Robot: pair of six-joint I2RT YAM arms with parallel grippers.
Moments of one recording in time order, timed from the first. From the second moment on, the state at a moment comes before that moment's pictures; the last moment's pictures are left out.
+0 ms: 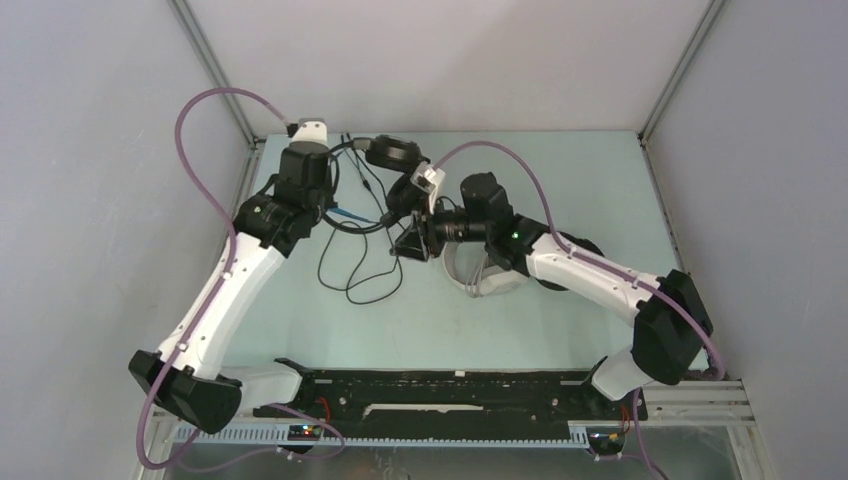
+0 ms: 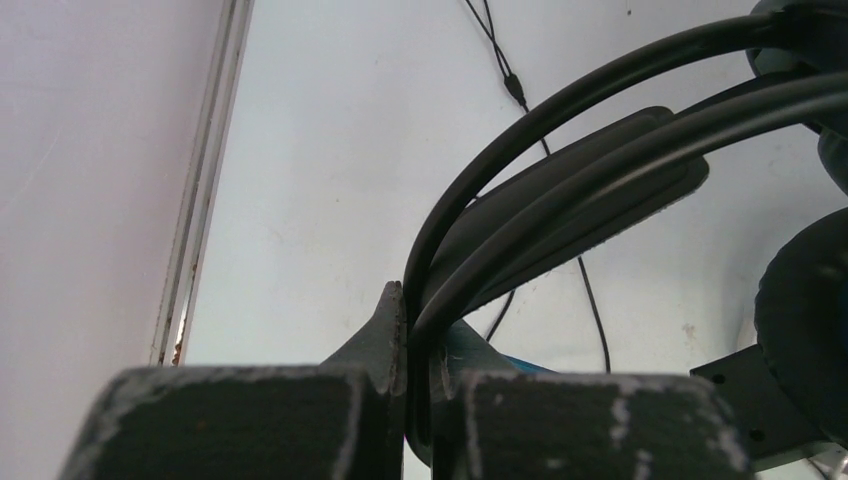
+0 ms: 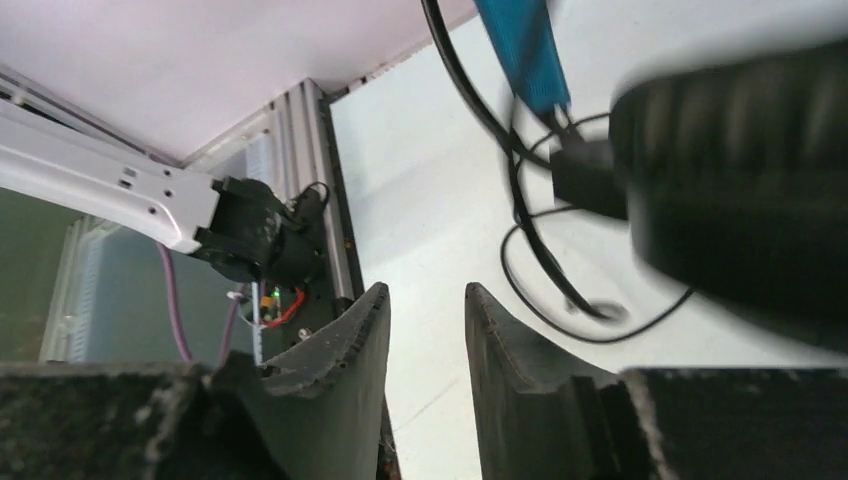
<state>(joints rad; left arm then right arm) -0.41 1.22 1.36 -0.73 -0.51 -0.18 0.80 1.56 1.23 0.04 -0.64 0.34</state>
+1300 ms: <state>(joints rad) -0.35 1.20 1.60 -0.93 -0.30 -0.29 0.96 1.84 0.89 1.36 -0.37 0.24</state>
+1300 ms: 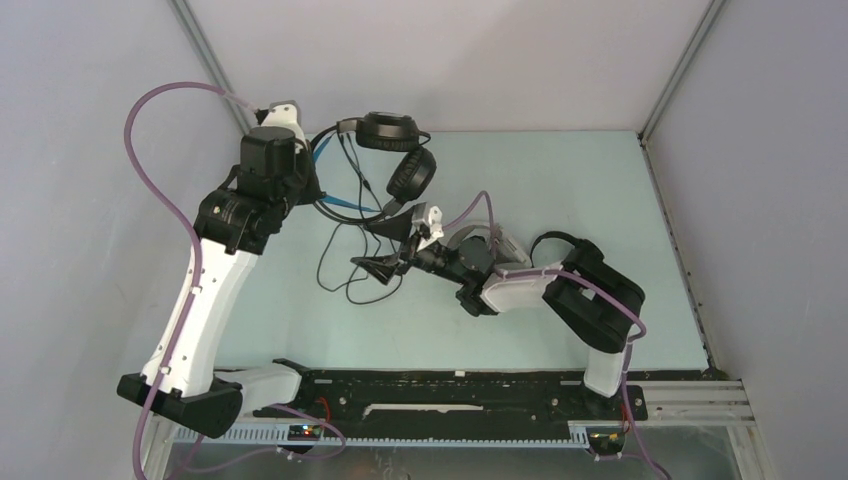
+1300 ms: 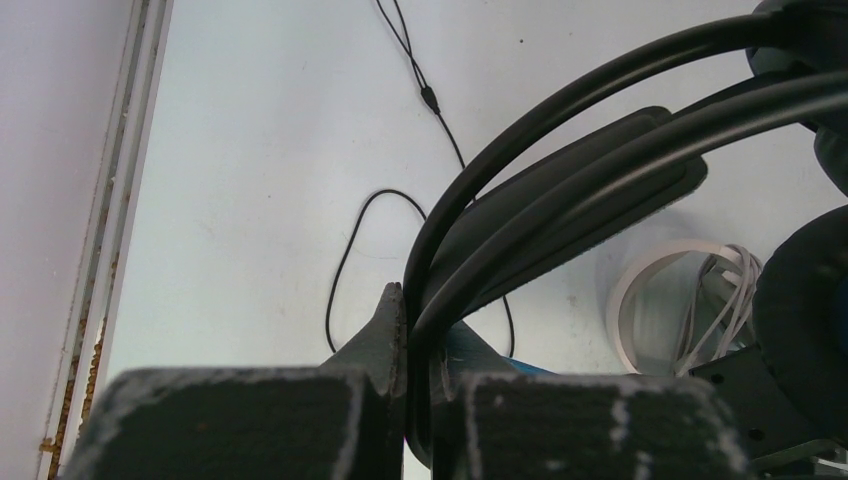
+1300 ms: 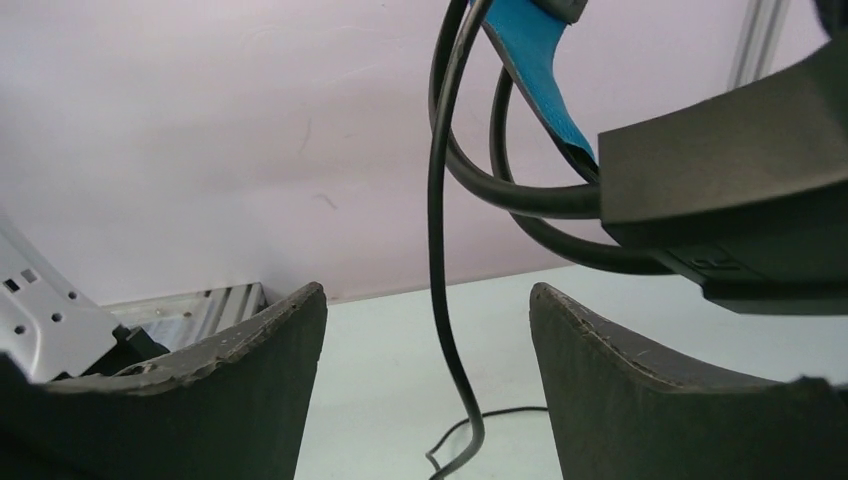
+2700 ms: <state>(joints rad) -0.20 1.20 1.68 -0.98 -0.12 -0.31 0.86 1.87 0.71 1.48 -0.29 0.42</state>
